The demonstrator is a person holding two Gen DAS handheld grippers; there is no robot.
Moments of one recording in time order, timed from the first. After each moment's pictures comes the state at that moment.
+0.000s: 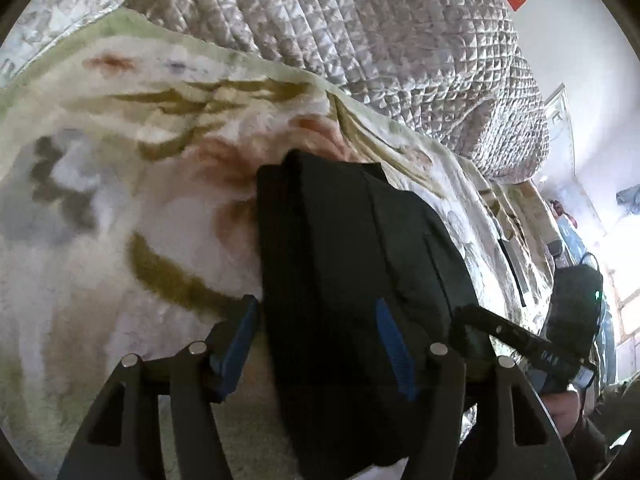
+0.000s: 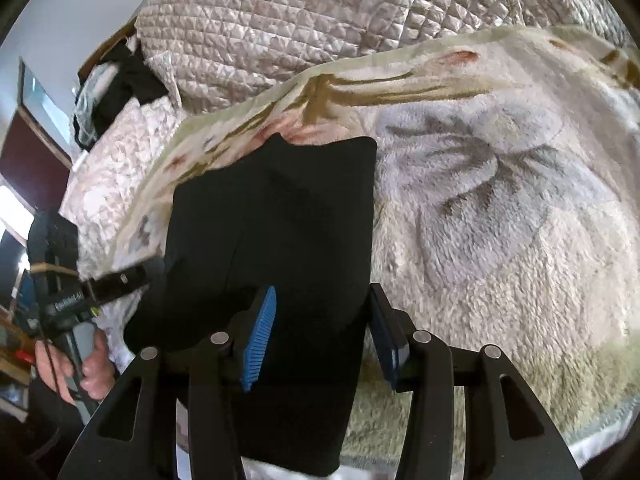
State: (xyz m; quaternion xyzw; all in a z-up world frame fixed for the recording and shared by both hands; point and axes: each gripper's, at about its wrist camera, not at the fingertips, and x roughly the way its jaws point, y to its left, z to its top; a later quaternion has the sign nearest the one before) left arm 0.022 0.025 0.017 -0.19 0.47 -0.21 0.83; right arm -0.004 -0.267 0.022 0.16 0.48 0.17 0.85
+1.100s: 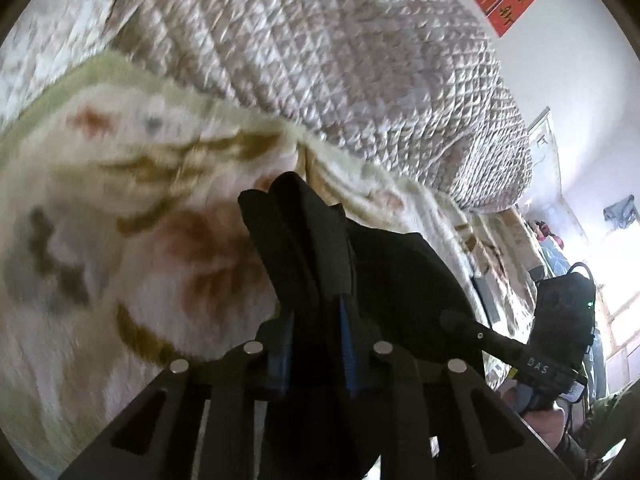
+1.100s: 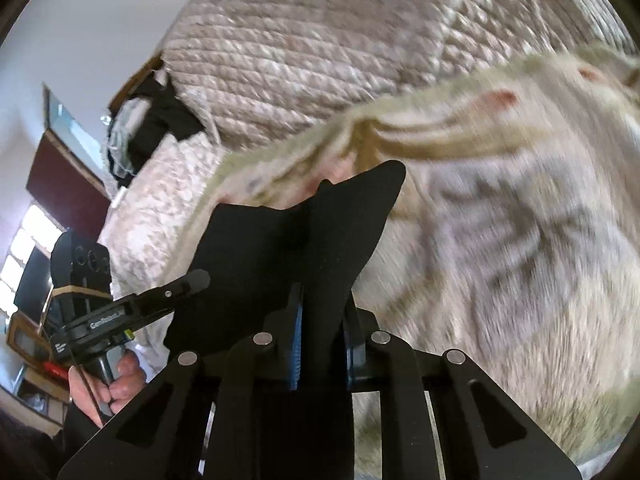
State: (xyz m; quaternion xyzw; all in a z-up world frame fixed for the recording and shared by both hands) left arm 0.041 0.026 0.078 -0.22 0.43 -0.22 0.85; right arm 0.021 -0.257 0.079 0.20 0.43 0.22 0.85
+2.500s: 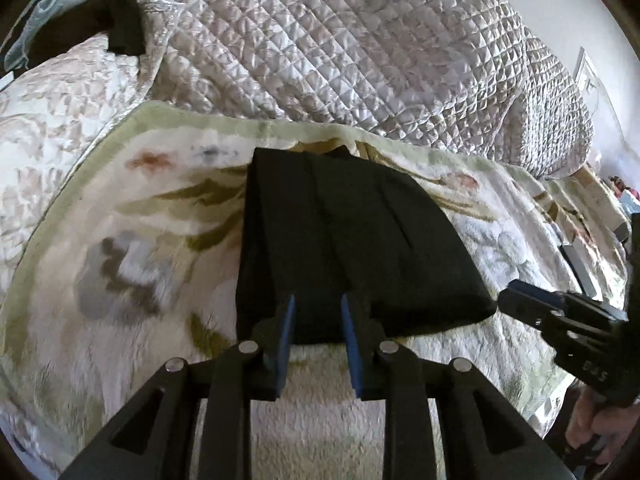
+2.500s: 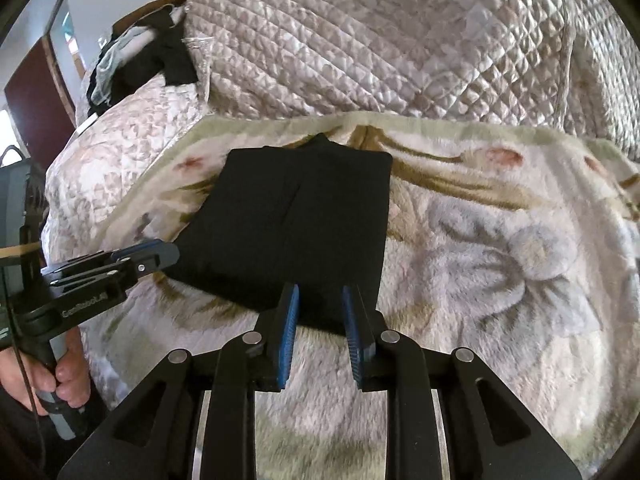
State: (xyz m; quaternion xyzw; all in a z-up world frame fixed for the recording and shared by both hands) left arm 0.018 0.005 0.061 -0.07 0.42 -0.09 0.90; right arm 0.011 -0.206 0.065 0.02 0.42 0.16 0.89
